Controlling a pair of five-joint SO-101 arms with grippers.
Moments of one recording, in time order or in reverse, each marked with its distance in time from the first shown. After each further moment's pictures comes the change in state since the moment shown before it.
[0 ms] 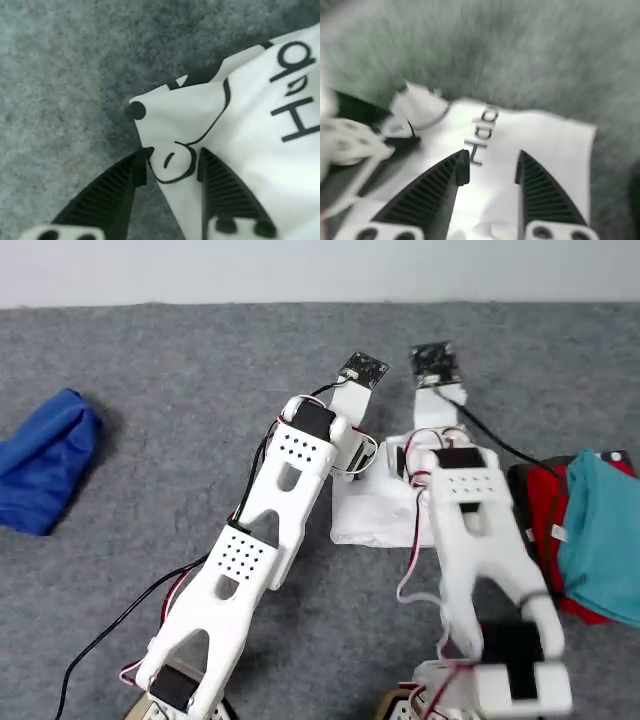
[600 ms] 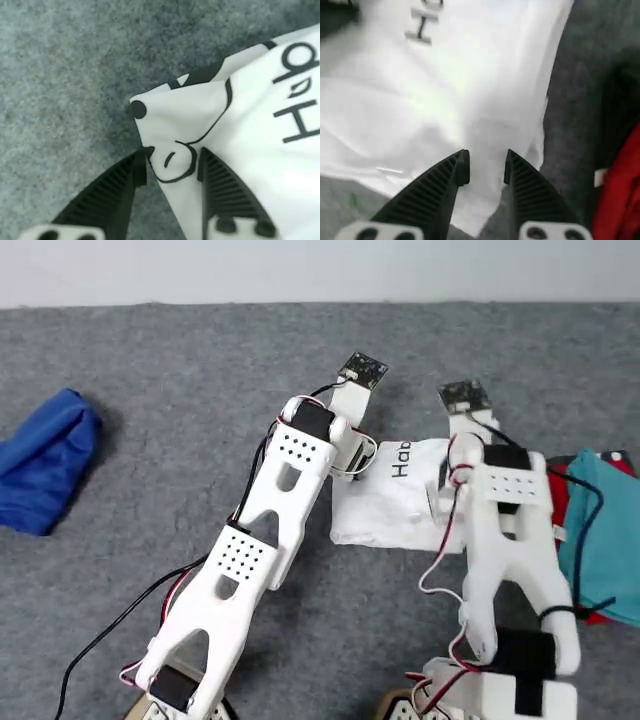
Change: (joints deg) left arm 0.0 0.4 -0.2 0.2 0.1; right arm 11.3 -6.4 2.5 24.4 14.5
